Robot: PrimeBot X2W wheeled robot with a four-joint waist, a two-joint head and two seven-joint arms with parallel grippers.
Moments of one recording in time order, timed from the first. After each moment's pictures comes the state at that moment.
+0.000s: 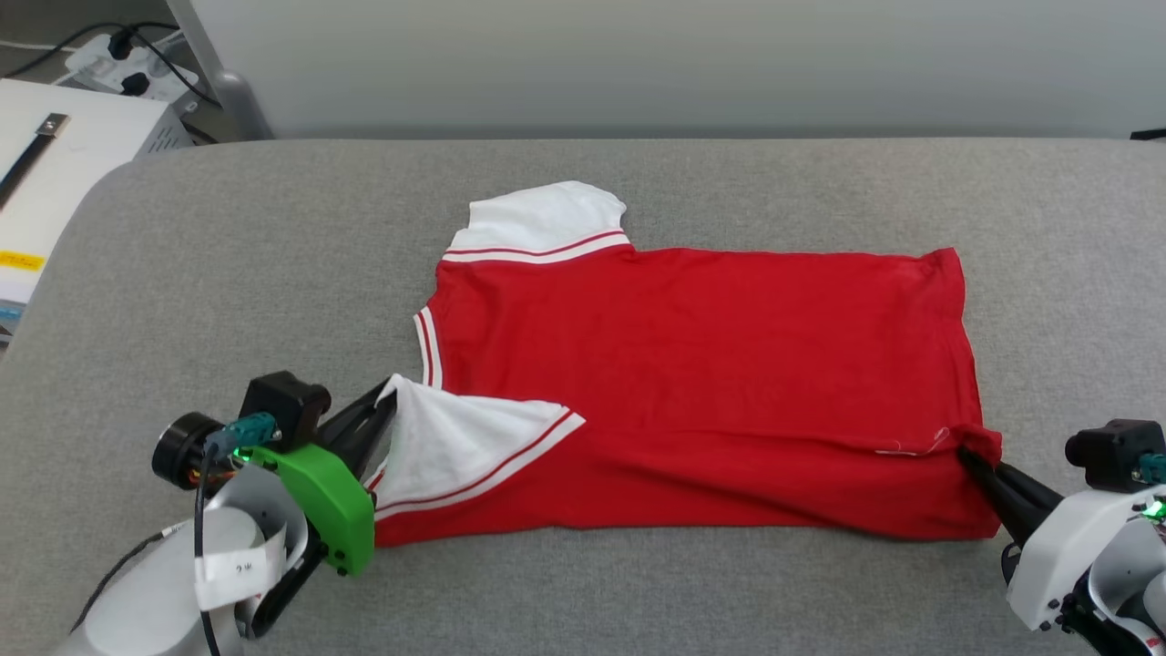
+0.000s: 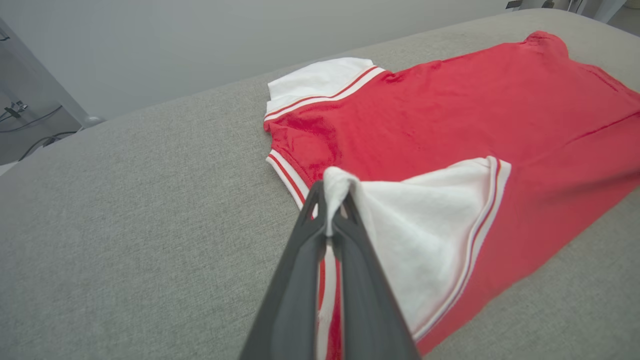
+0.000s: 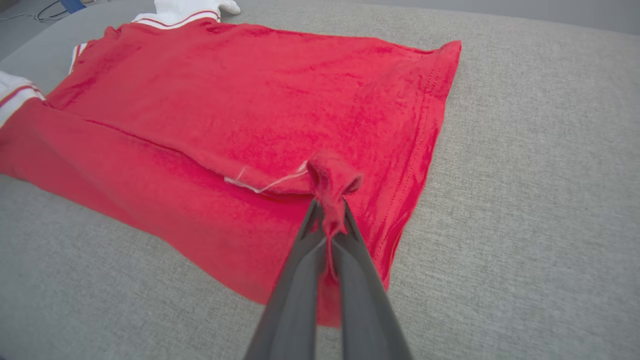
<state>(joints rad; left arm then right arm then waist) -0.45 0.62 -0.79 0.34 -0.73 -0.07 -0.17 -0.17 -0.63 0.48 0.25 0.74 0.13 -0.02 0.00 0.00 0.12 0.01</state>
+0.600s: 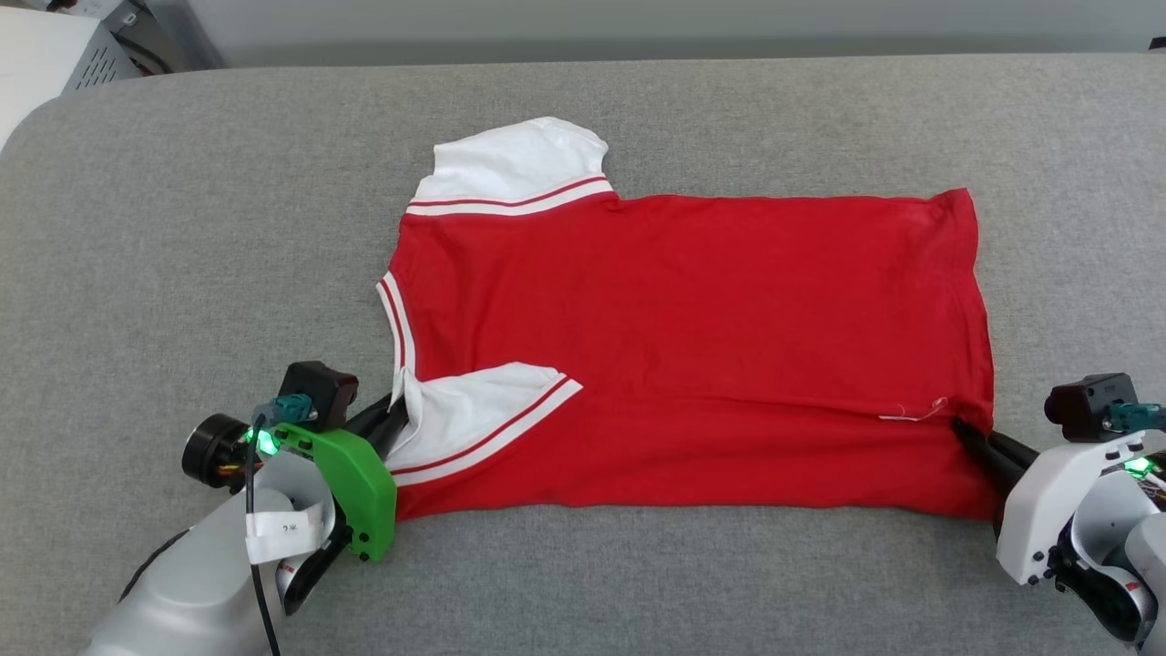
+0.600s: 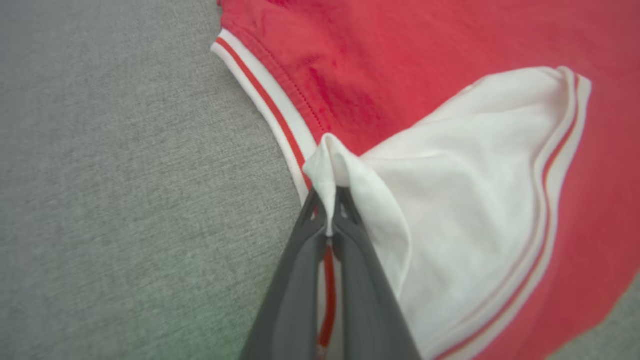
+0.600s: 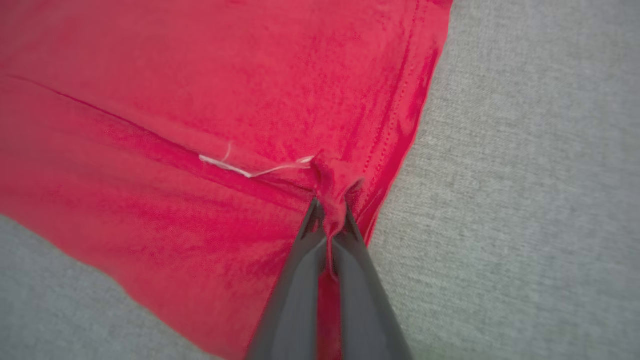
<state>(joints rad) -0.61 0.49 -0.94 0.70 -0.80 -0.13 -0.20 -0.34 -0.61 0.58 0.42 0.76 0.13 0.03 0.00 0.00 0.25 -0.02</state>
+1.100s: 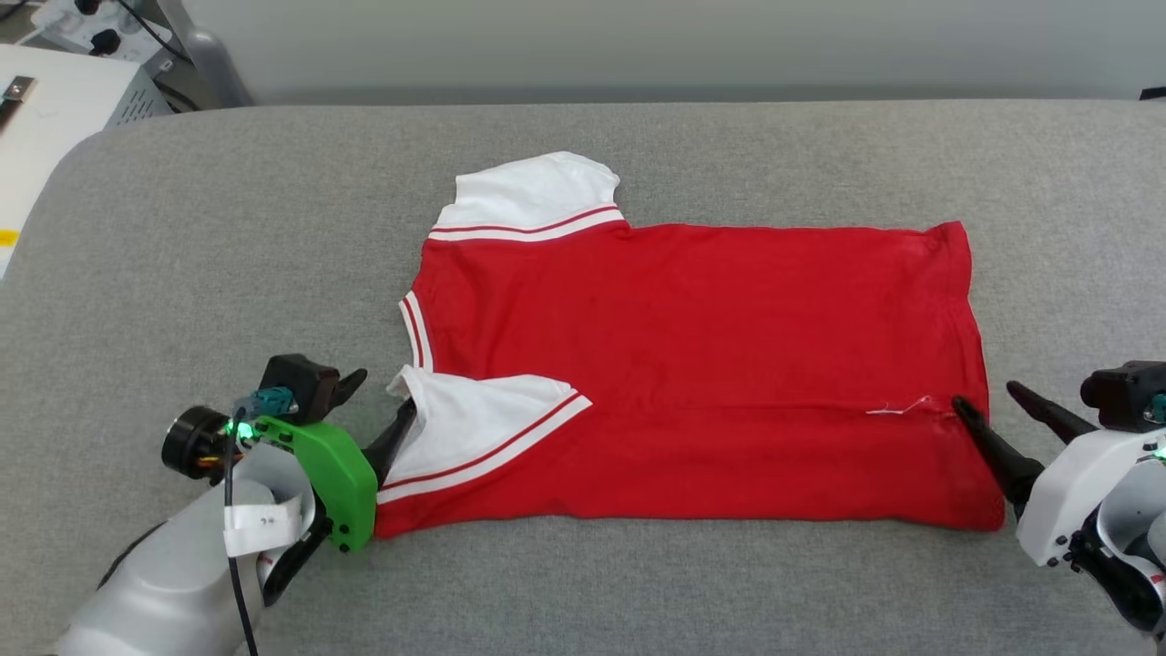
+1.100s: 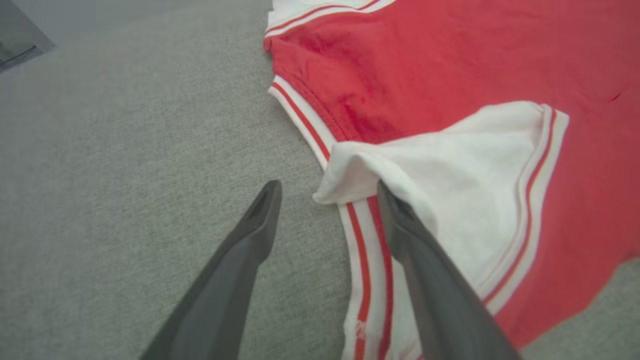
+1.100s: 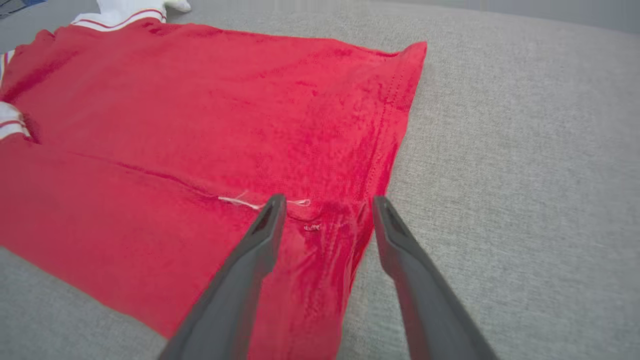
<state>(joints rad) -0.65 0.51 -1.03 0.75 -0.87 -0.13 -0.25 -0.37 -0.63 0.58 0.44 0.80 0.13 -0.07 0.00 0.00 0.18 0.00</state>
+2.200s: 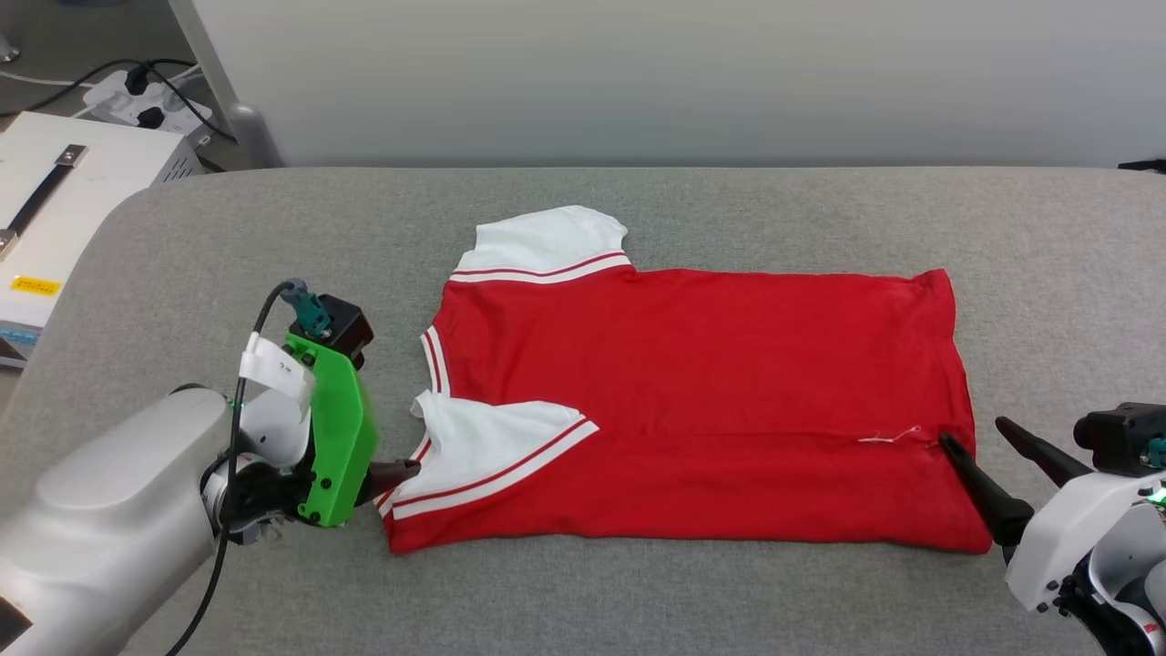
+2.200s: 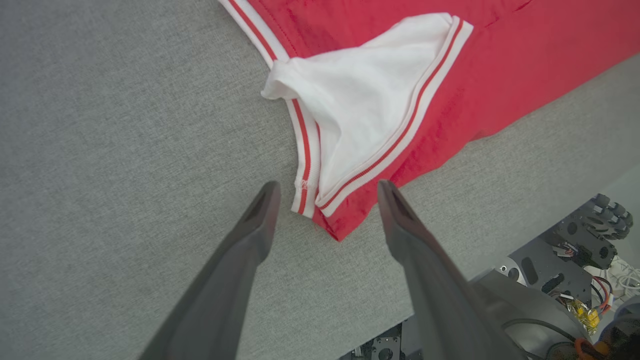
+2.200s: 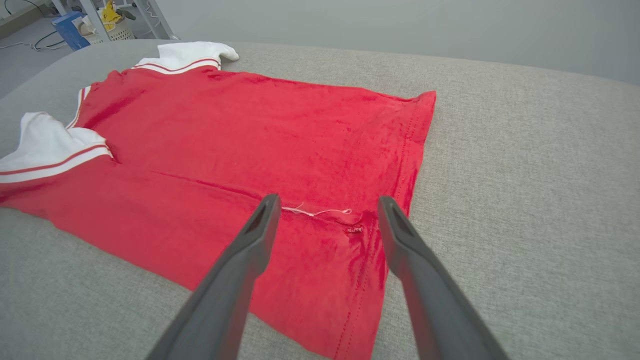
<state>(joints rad) -0.87 0.72 -1.25 0.40 -1.29 -0.13 0.56 -0.18 -0.58 0.40 0.25 0.70 0.13 0.01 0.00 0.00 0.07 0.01</state>
